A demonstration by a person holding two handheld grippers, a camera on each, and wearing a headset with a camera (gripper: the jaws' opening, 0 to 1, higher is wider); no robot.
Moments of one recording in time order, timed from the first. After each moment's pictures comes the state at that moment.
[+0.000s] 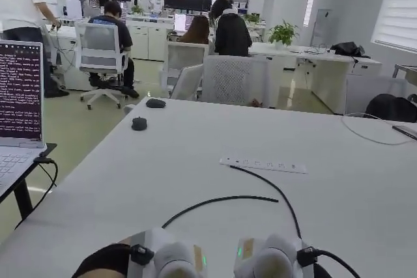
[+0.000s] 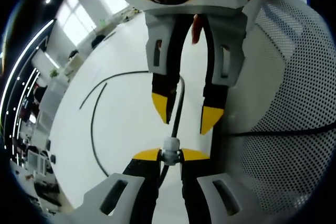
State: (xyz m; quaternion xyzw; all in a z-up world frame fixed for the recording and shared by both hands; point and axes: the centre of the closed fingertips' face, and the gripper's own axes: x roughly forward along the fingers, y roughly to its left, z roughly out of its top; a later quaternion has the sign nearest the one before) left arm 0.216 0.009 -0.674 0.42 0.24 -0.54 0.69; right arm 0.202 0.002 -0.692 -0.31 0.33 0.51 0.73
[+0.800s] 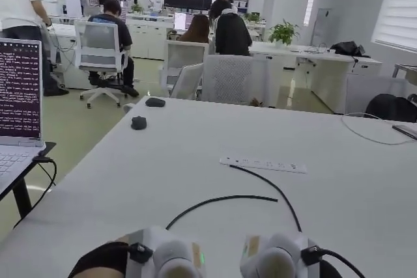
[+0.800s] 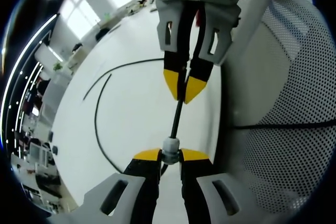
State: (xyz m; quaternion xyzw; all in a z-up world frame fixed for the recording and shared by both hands) left arm 0.230 0.028 -0.682 0.43 0.27 -0.50 0.70; right arm 0.220 -0.025 -0.691 -0.33 0.34 0.46 0.75
